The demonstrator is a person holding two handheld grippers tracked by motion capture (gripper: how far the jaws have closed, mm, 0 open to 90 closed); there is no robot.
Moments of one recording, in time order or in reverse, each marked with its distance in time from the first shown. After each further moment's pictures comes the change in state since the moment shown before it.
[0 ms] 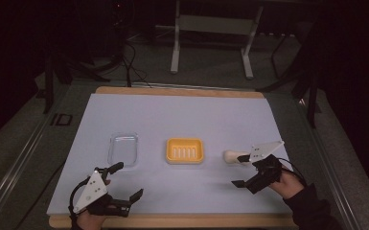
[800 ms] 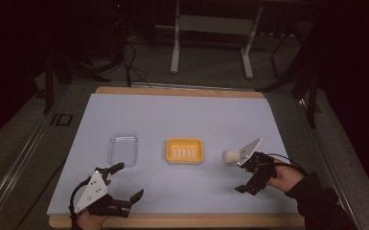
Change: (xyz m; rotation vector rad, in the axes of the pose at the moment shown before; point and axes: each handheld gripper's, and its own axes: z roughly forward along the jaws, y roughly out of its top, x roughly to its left) left arm 0.000 0.000 0.001 0.010 -0.006 0.008; right arm -0.004 0.015 0.017 0.353 0.081 -0.059
